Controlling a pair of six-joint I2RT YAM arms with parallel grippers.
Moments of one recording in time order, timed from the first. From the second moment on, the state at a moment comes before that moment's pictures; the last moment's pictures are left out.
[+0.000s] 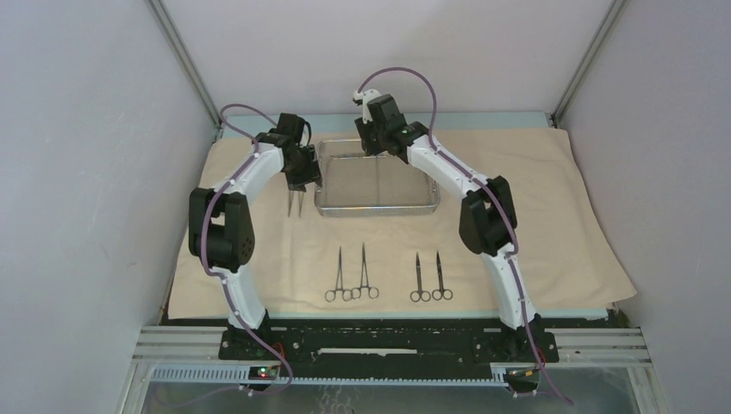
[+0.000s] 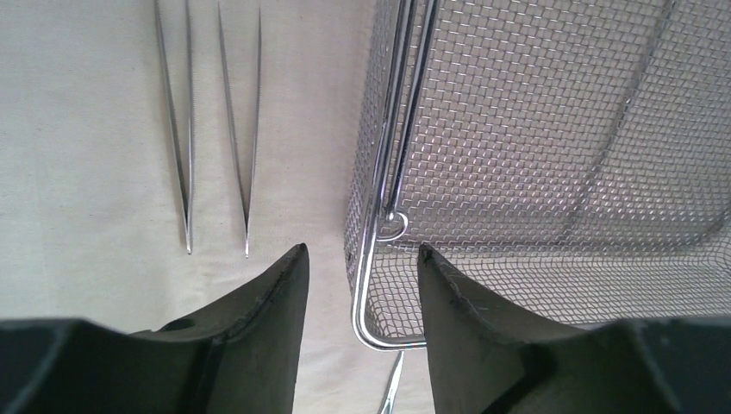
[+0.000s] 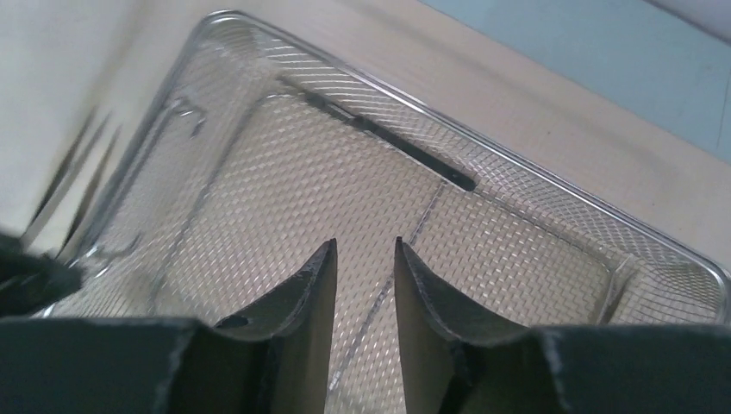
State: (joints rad) left arm -0.19 1.88 1.53 -0.77 0.05 -0.44; right arm 0.60 2.25 2.12 -0.47 0.02 0.06
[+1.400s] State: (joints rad) left arm -0.20 1.93 1.53 -0.73 0.03 -0.44; right arm 0.45 2.39 2.00 -0.58 0.39 0.40
